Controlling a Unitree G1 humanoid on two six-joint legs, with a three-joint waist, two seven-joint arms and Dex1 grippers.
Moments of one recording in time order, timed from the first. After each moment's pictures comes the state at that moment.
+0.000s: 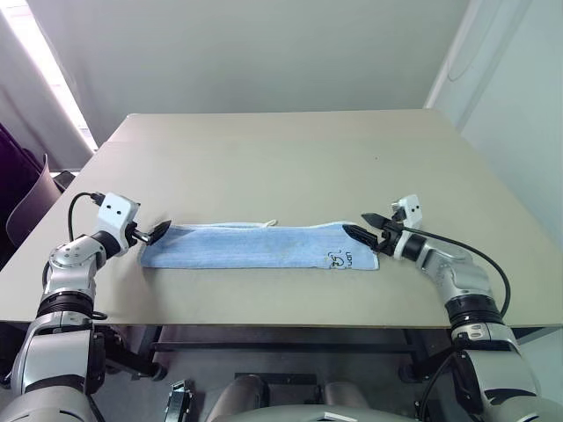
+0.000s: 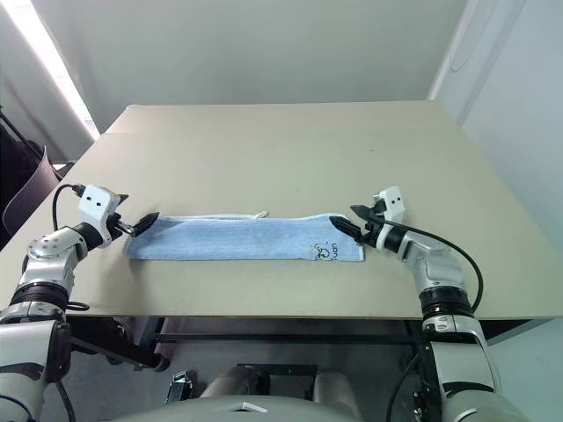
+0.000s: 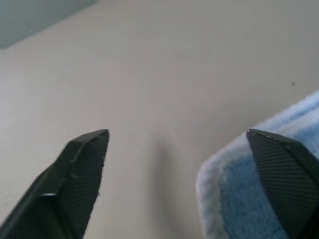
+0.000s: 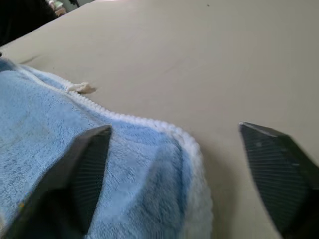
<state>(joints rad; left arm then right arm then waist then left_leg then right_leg) -0.58 0.68 0.16 1.05 -0.12 -0.33 -0.77 -0.50 -0.47 -0.13 0.59 0.36 0.39 0.89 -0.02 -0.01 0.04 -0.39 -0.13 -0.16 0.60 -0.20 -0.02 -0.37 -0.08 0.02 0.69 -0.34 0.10</state>
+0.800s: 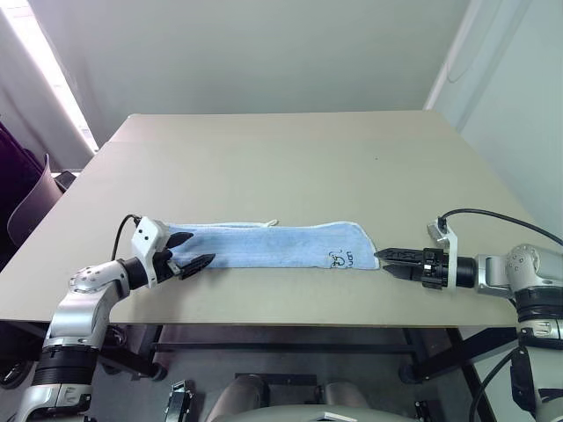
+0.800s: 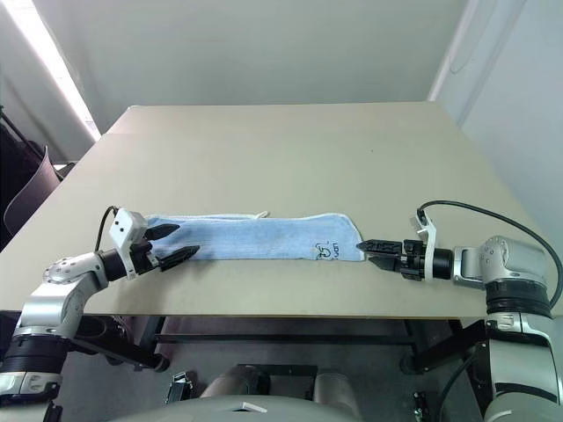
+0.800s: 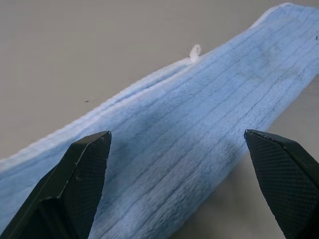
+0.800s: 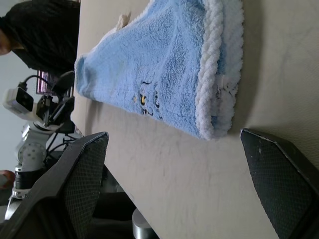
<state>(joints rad) -0.14 0.62 0.10 0.13 -0.36 0.28 -0.94 -0.48 -0.73 -0.19 0.49 0.65 1.42 1.02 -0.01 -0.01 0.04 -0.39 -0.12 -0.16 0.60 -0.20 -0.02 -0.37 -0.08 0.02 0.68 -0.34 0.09</state>
